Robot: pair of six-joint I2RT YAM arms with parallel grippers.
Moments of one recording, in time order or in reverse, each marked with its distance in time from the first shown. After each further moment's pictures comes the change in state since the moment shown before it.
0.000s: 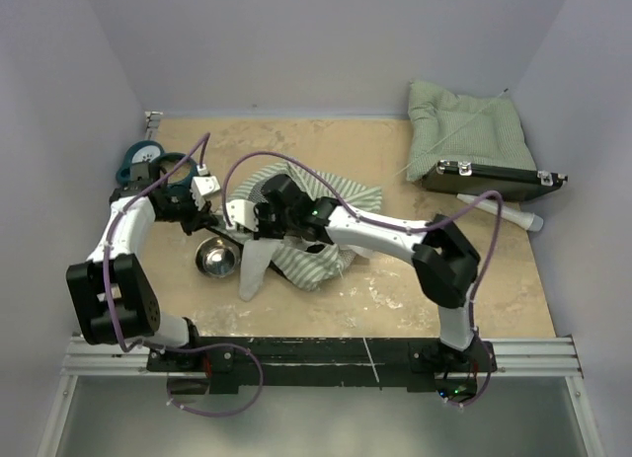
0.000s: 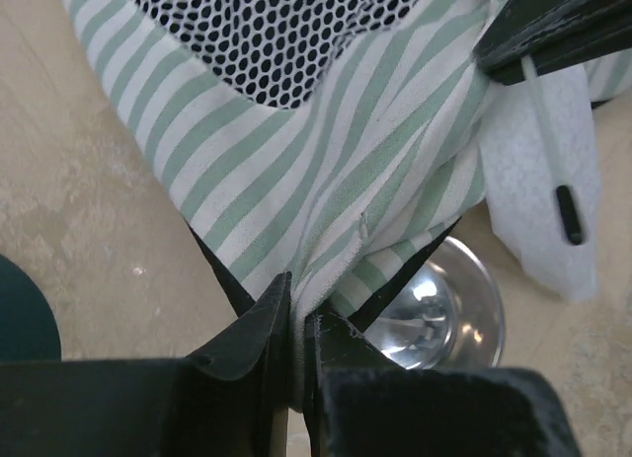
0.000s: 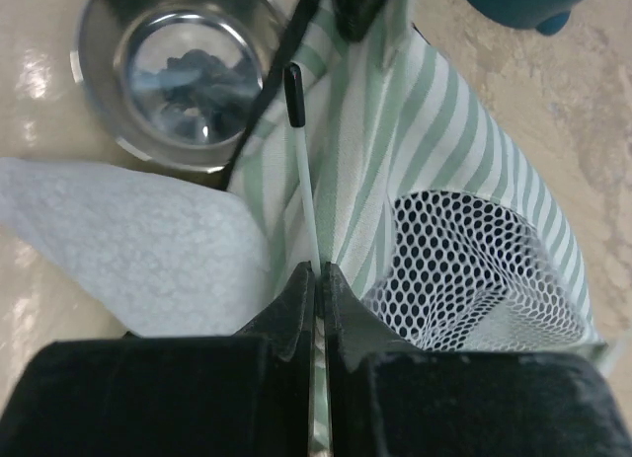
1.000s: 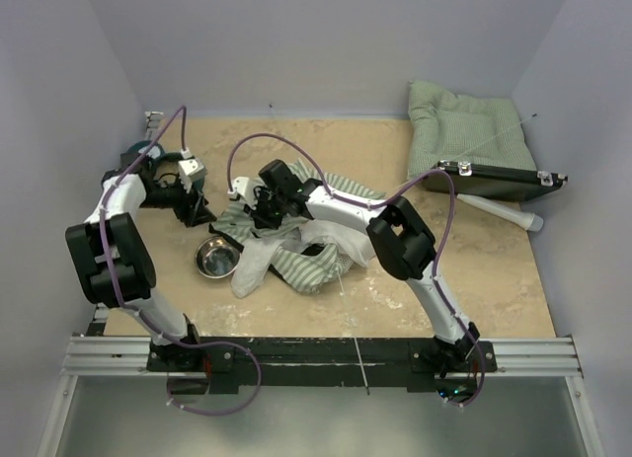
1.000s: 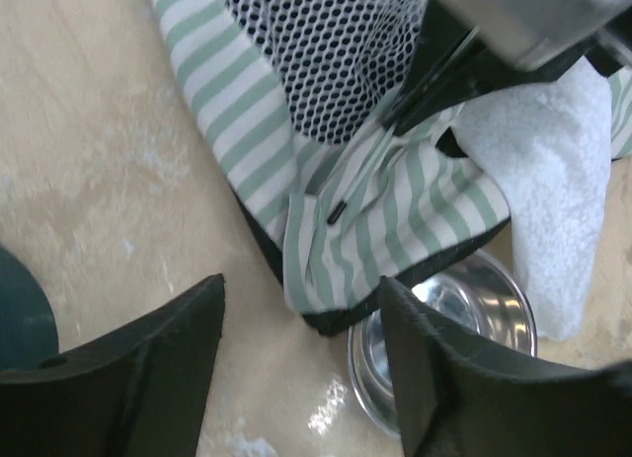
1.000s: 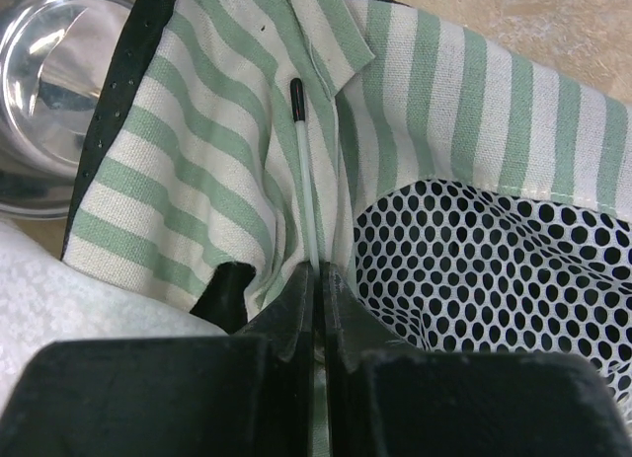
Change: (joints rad) left arm 0.114 0.293 0.203 -0.093 0.116 -0.010; right arm -0.139 0.417 0.352 -0.093 -0.185 0.269
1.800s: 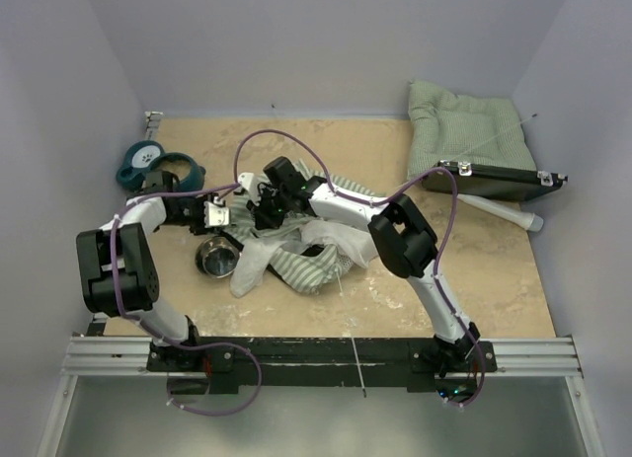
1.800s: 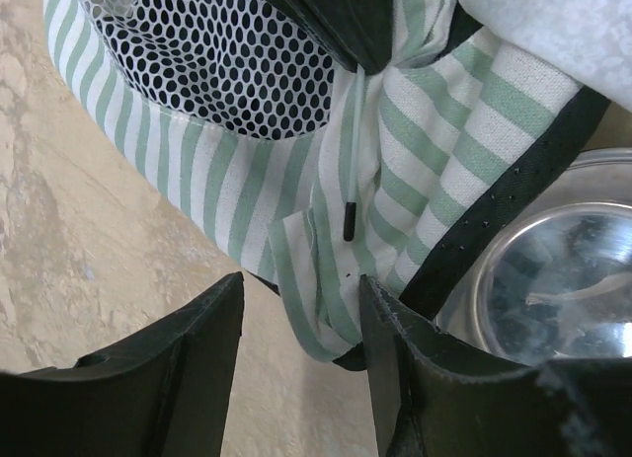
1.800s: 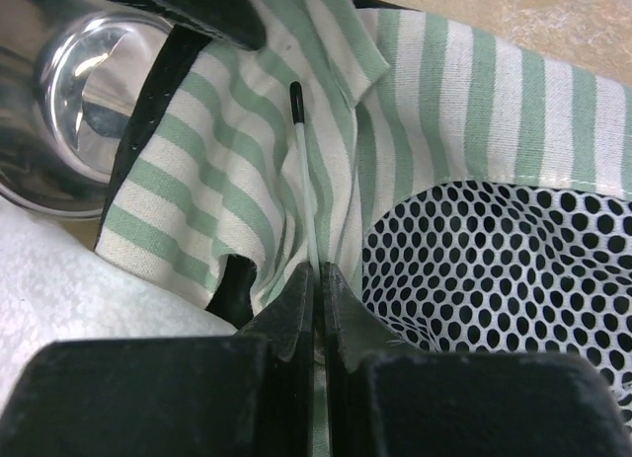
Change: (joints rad) left arm -0.121 -0.089 -0.270 0.295 -0.081 0.619; right arm -0.028 0.000 -0.005 0.014 -0.088 0.081
